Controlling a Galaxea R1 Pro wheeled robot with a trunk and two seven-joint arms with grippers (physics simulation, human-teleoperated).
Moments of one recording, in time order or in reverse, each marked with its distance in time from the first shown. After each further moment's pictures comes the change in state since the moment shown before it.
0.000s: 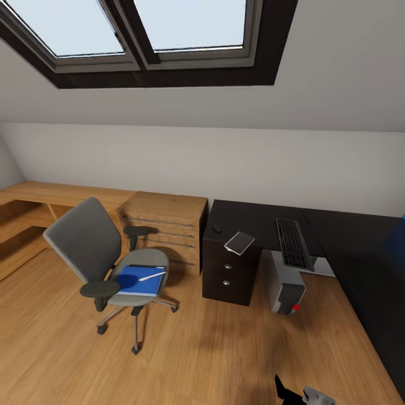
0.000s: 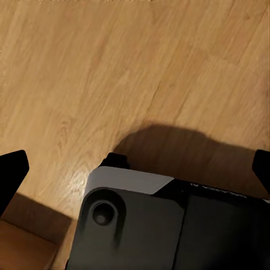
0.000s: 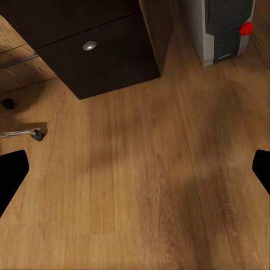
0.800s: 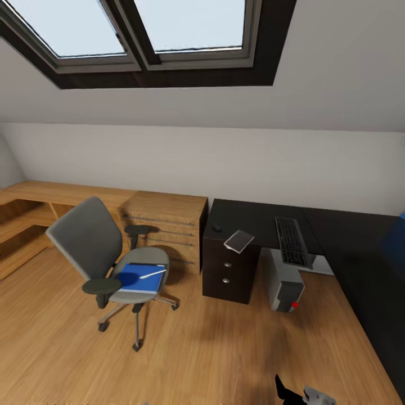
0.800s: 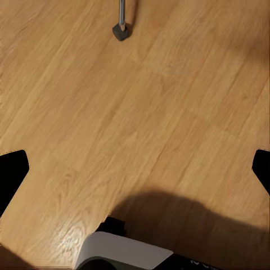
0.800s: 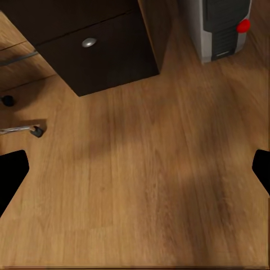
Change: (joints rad) left arm 0.000 -0.003 -0.006 0.060 -0.011 -0.326 0.002; right arm 0.000 -0.002 0.001 0.001 0.001 0.000 0.002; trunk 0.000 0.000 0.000
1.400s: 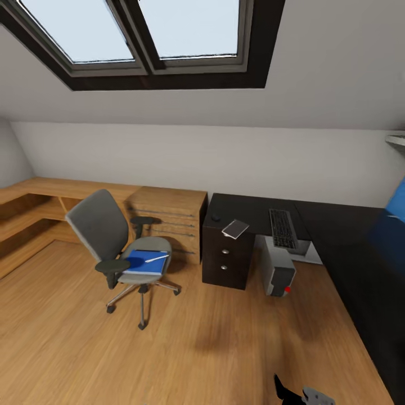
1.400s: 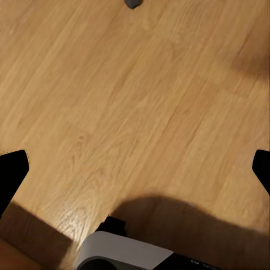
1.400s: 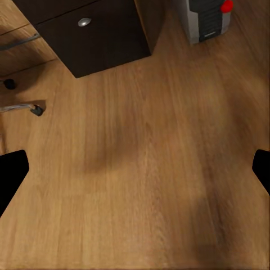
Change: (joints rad) left arm 0.000 -0.001 -0.001 0.002 0.001 0.000 0.001; right arm 0.000 0.004 0.000 0.000 0.000 0.000 0.000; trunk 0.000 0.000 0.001
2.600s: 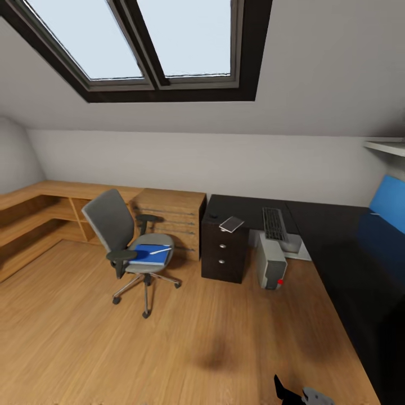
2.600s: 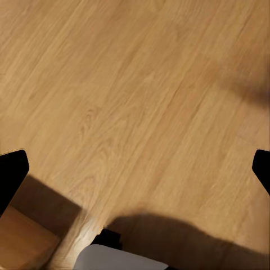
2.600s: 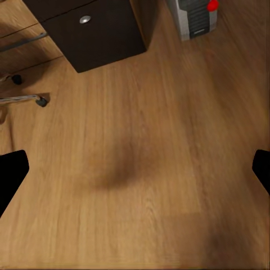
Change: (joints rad) left arm 0.000 -0.001 0.002 0.000 0.001 0.000 0.000; right arm 0.000 0.001 0.000 0.000 0.000 -0.001 0.000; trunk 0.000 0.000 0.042
